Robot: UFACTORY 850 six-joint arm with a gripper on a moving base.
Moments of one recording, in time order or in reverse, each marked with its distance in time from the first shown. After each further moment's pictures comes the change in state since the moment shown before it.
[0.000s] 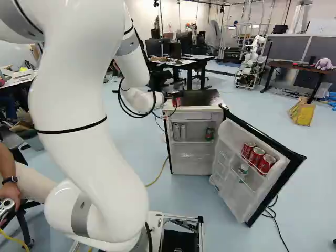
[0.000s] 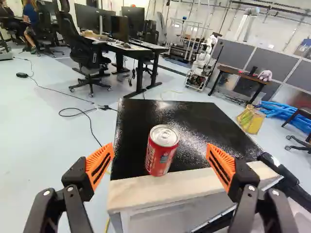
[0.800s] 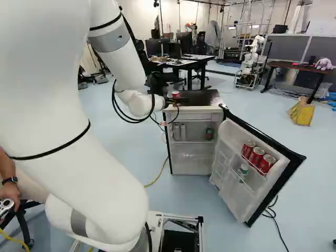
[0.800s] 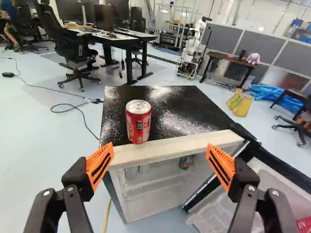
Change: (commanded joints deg) arm -3.7 11.4 9.5 4.3 -6.3 0.0
